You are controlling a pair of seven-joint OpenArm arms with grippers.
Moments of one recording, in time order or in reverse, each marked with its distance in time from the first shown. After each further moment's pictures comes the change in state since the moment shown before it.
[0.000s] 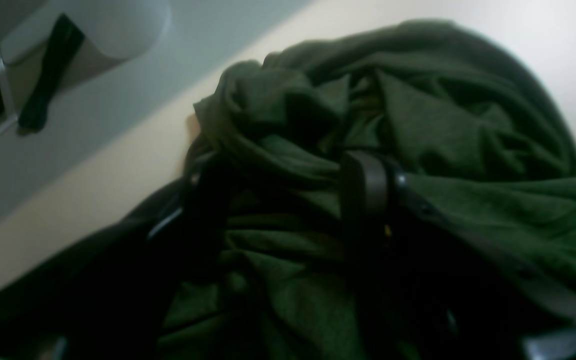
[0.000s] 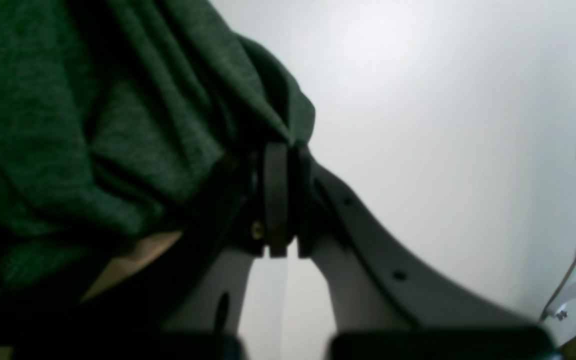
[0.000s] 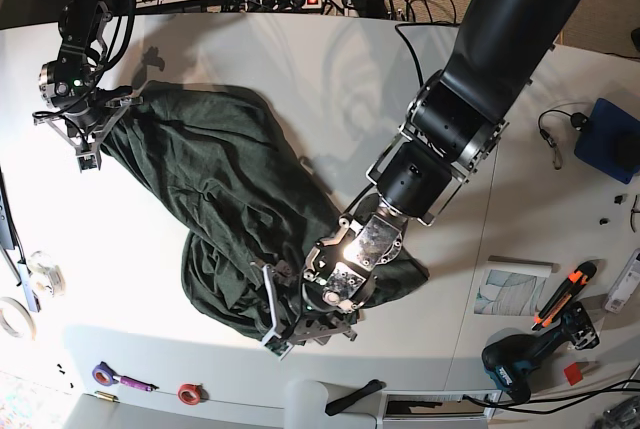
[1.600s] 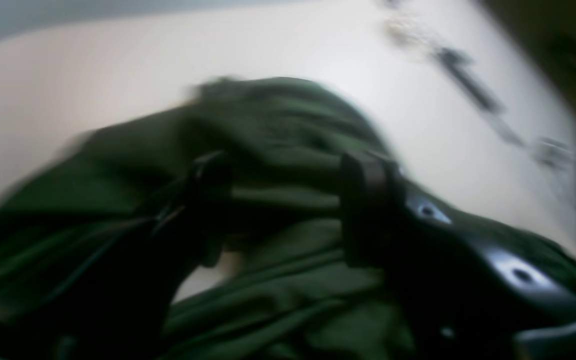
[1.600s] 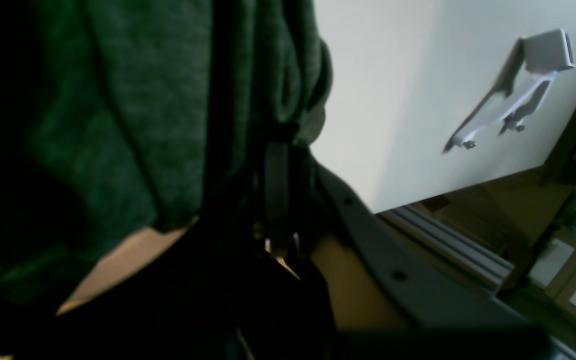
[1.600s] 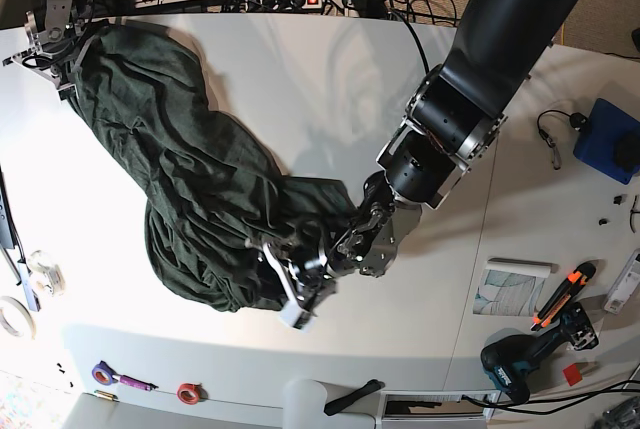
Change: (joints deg) left arm 1.9 0.0 0.0 -12.0 -26.4 -28.3 -15.6; right arm -18.6 4.2 0.9 2.4 -7.7 -1.1 -3.8
